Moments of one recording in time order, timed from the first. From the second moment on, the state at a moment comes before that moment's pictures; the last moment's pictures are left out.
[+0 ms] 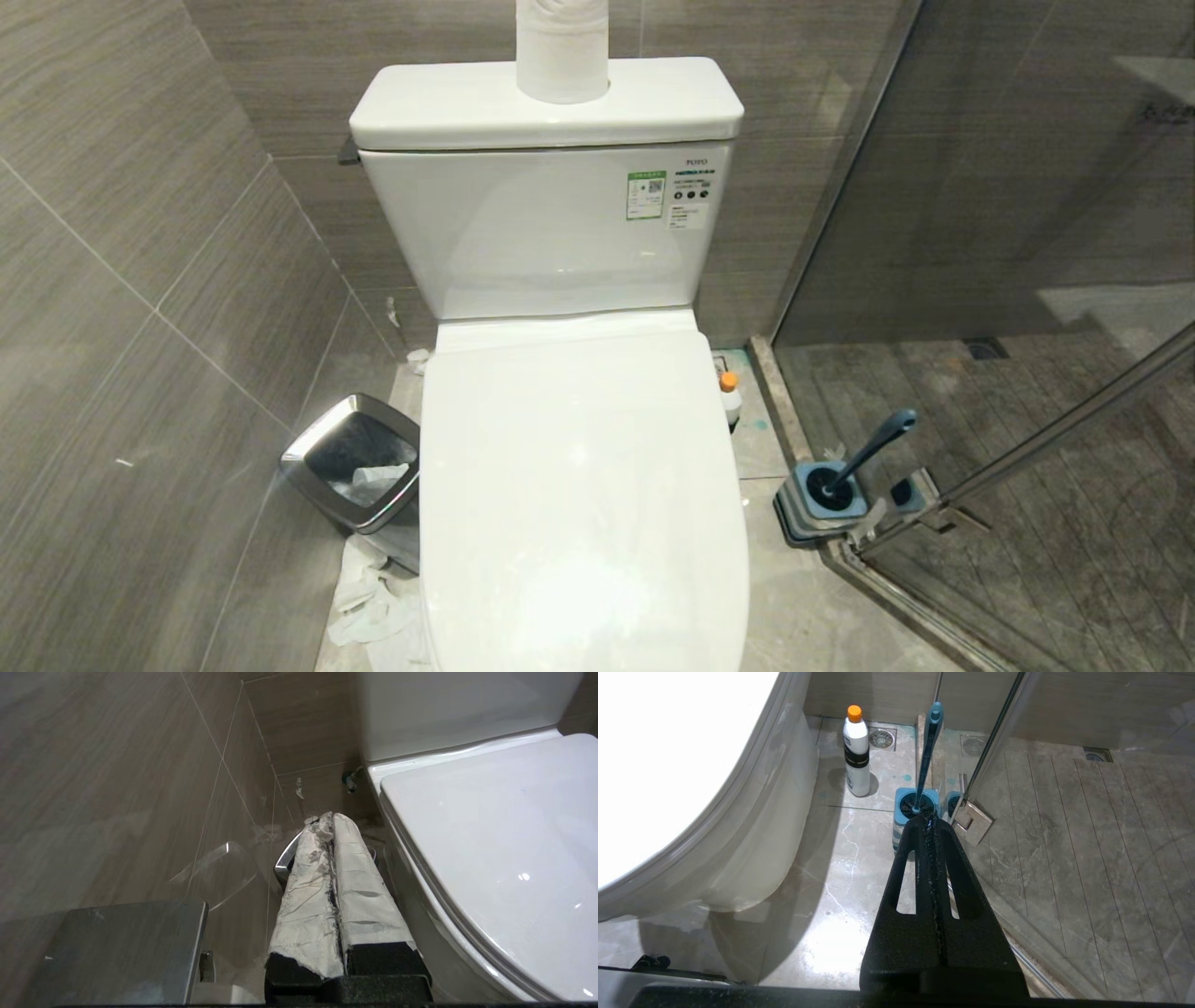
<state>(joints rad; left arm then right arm) 0.00 0.00 -0.37 0.13 0.06 0.19 0.00 0.00 0.00 0.00 0.03 -0.07</state>
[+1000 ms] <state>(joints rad) 0.00 0.00 -0.01 -0.05 0.02 0.17 0.00 0.00 0.00 0.00 0.03 -0.07</state>
